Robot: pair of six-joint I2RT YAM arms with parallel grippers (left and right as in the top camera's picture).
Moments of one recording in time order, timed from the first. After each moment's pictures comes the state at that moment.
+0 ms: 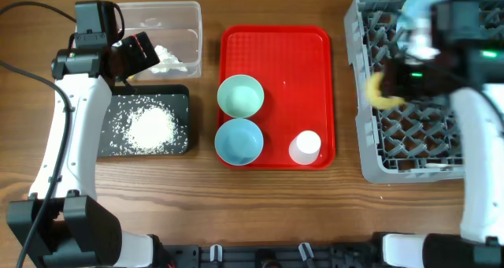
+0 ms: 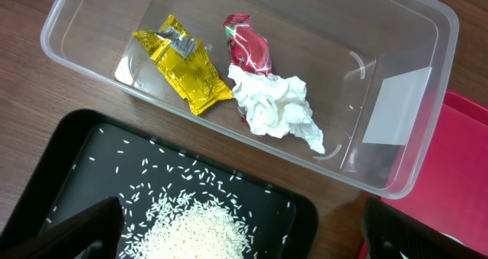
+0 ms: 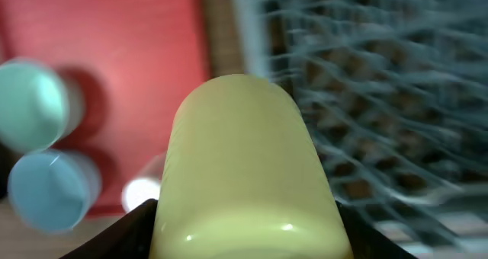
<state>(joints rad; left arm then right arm) 0.05 1.63 1.44 -0.81 -0.09 -0.36 -0.08 1.51 1.69 -1.43 -0.05 0.14</state>
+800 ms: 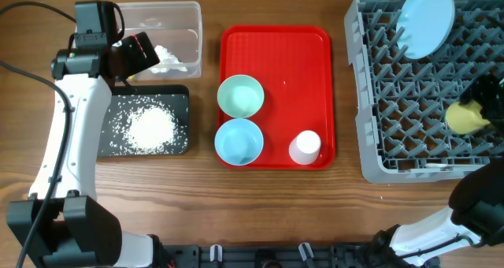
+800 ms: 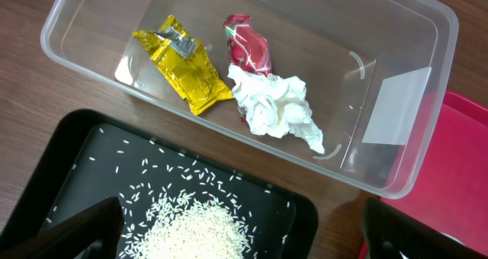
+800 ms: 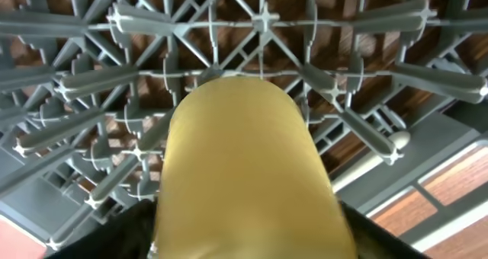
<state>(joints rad) 0.05 1.62 1.44 -0.81 -0.09 -0.36 -0.63 1.83 1.66 -1.27 -0.02 0.15</state>
